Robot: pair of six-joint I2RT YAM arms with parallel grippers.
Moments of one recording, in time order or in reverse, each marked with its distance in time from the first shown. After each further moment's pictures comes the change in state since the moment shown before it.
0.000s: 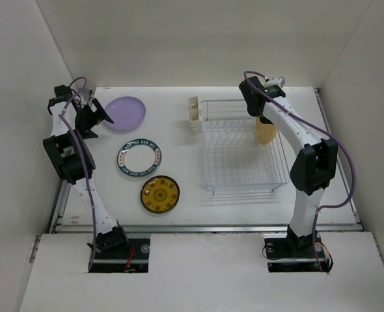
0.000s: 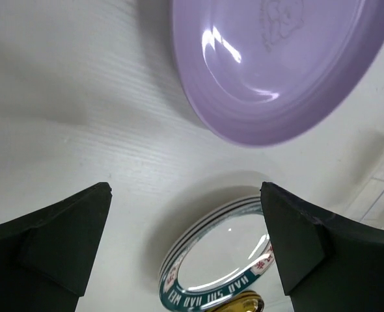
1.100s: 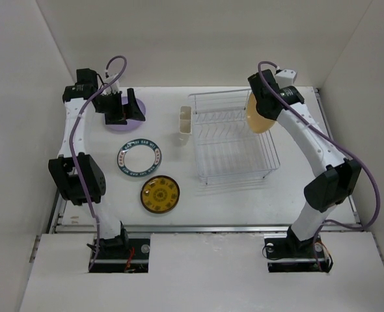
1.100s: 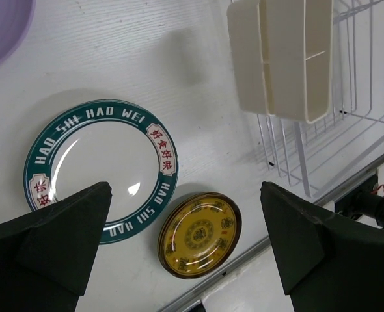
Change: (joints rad) left arm -0.262 -0.454 -0.153 -0.174 0.243 0.330; right arm 0.039 -0.228 -0.048 0.053 -0.071 0.058
